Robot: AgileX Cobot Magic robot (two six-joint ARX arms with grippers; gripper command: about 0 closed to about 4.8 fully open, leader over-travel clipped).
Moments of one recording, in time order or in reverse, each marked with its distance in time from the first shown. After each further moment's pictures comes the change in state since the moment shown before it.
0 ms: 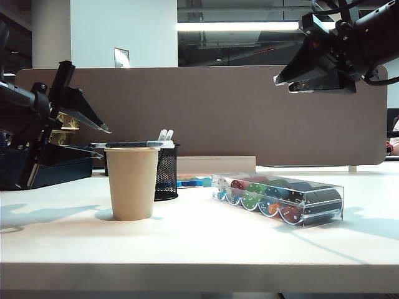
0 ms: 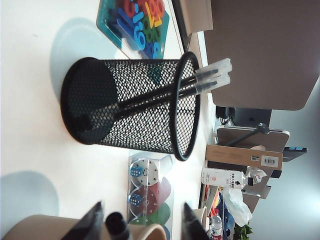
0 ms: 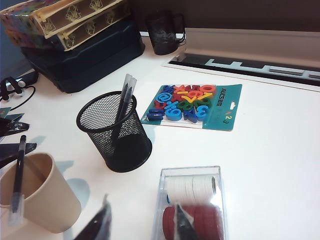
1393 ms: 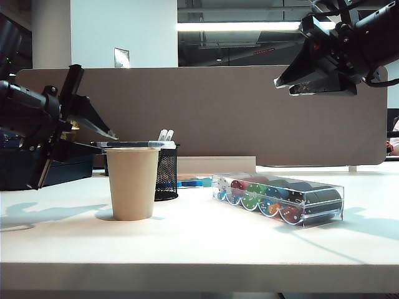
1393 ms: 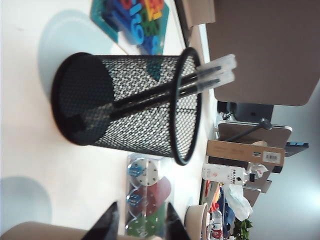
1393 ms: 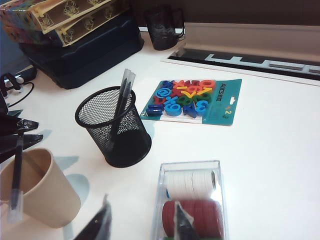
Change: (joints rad) left arm -0.012 0.052 0.051 -0.014 0.016 -0.002; right arm 0.000 0.000 0.000 -0.022 0.002 -0.003
